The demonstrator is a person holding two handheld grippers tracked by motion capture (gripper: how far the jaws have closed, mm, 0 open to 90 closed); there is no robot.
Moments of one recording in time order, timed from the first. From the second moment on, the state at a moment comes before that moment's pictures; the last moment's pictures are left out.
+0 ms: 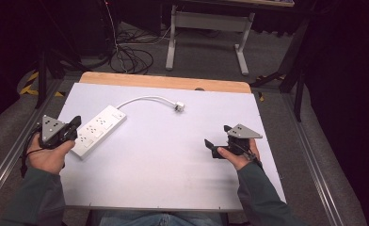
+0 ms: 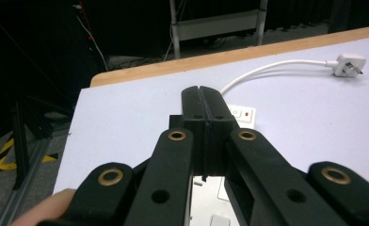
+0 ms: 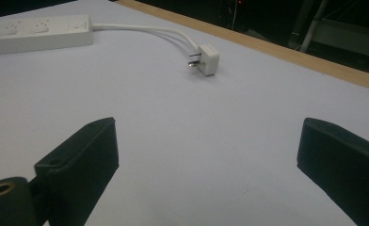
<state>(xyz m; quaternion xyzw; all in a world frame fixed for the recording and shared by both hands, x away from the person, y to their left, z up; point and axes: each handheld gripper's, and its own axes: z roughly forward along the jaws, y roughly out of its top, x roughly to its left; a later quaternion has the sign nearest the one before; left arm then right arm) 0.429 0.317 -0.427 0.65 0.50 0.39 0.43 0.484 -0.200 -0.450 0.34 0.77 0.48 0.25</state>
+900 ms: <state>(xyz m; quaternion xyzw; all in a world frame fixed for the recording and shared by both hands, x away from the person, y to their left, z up) 0.439 0.314 -0.438 0.69 0.51 0.34 0.39 0.484 -0.200 -0.450 0.34 0.77 0.48 0.25</state>
